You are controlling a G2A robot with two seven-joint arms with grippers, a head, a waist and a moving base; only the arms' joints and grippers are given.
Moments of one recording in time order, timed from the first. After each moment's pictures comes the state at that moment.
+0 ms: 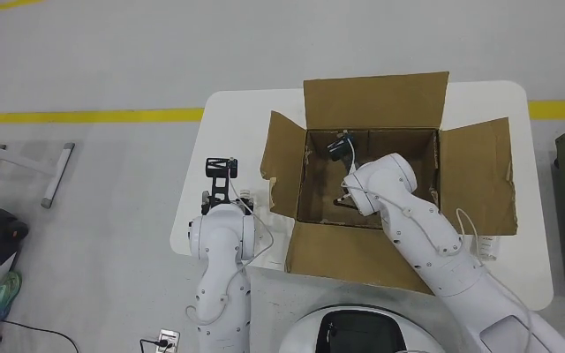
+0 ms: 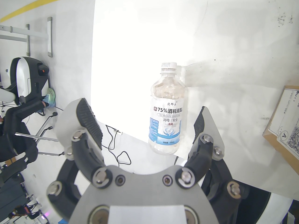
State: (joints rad) left arm 1.06 -1.71 -1.43 -1.82 2.01 -0.05 -1.33; right arm -0.73 -1.48 1.05 -1.51 -1.57 0.16 1.54
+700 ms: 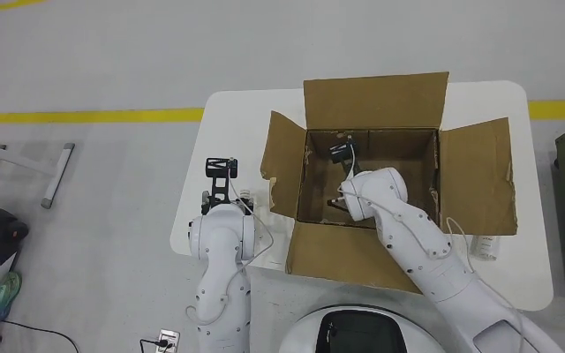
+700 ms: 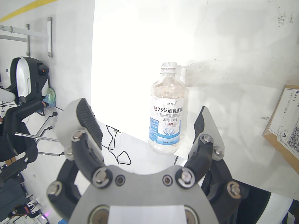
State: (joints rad) left arm 1.06 -1.71 -1.43 -1.82 2.01 -0.05 -1.33; right arm -0.75 -1.51 1.04 -1.40 -1.55 0.32 1.40
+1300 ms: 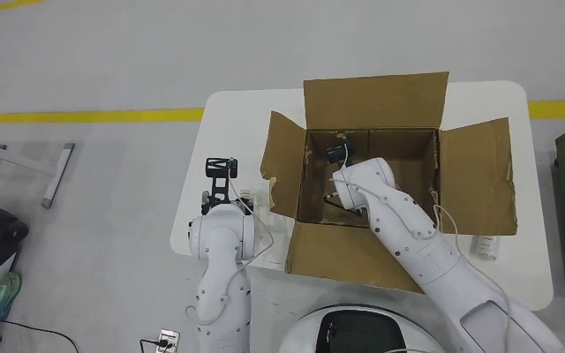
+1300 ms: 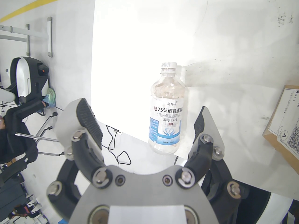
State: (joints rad) left arm 1.06 -1.71 -1.43 -1.82 2.01 -0.05 -1.33; right arm -0.66 -1.55 1.02 -1.23 -1.52 0.32 1.43
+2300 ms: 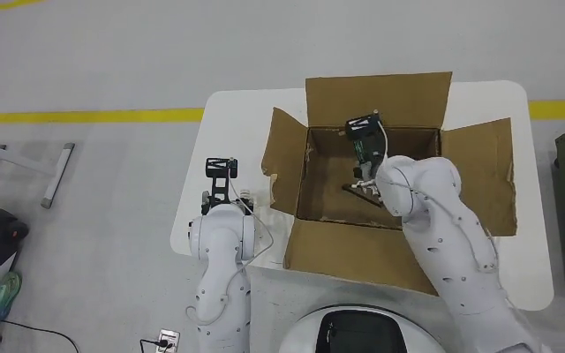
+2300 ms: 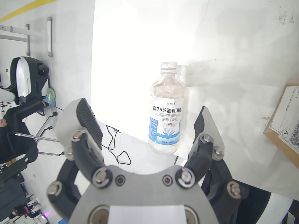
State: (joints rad) left arm 1.06 -1.71 -1.43 -1.82 2.01 -0.05 -1.33; right arm -0.90 -1.51 1.33 -1.80 -1.42 0.16 1.35
